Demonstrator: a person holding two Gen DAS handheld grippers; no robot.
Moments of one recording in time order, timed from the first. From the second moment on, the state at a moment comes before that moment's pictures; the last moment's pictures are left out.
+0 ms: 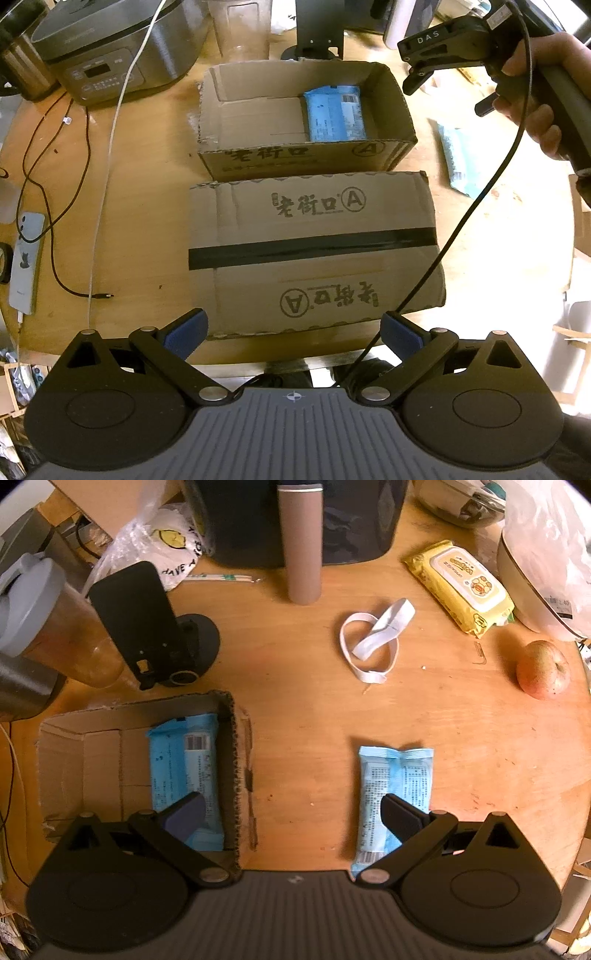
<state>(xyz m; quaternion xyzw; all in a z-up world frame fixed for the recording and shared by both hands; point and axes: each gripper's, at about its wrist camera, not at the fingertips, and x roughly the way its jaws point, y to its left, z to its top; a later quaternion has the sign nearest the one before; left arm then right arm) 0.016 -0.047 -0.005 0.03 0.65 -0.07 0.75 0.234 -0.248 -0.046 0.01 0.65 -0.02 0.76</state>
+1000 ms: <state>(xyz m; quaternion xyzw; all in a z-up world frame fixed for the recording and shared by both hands) 0.021 -0.077 -0.007 0.04 0.66 -0.08 0.75 0.232 -0.292 -0.054 0.02 0.65 -0.04 0.76</state>
